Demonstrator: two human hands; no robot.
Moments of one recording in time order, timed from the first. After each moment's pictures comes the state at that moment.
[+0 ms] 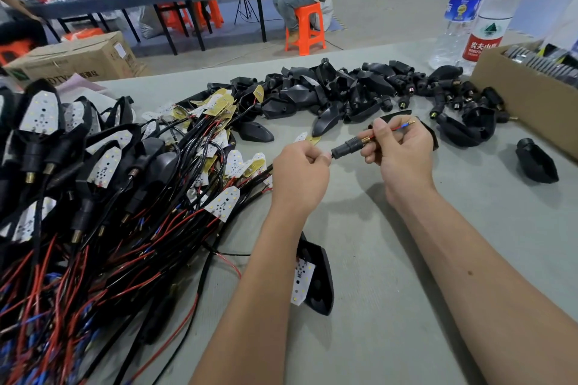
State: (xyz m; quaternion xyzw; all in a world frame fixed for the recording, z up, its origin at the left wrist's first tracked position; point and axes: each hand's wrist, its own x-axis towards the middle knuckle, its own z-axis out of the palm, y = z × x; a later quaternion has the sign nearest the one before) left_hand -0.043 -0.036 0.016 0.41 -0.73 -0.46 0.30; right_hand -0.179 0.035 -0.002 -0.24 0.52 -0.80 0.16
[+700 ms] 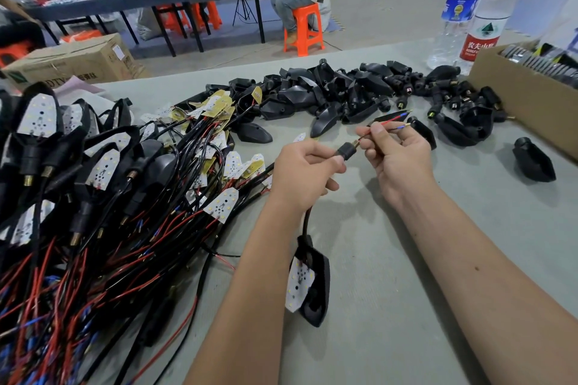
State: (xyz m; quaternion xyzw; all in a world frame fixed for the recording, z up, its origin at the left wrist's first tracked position) left_hand -0.035 -0.031 0.026 0.34 -0.69 -0.58 0.26; right_hand -0.180 0.036 -0.002 -0.17 0.47 -0.83 0.26
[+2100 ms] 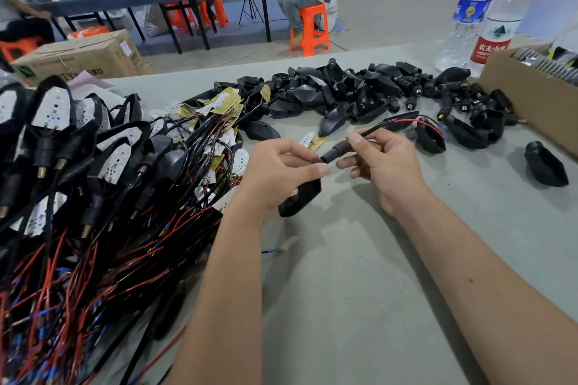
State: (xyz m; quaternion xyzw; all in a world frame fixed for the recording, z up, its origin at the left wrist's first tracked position) left_hand 0.003 -0.066 0.025 0.34 -0.71 -0.56 0.26; right_hand -0.165 0.029 -0.008 -0.29 0.53 -0.74 0.30
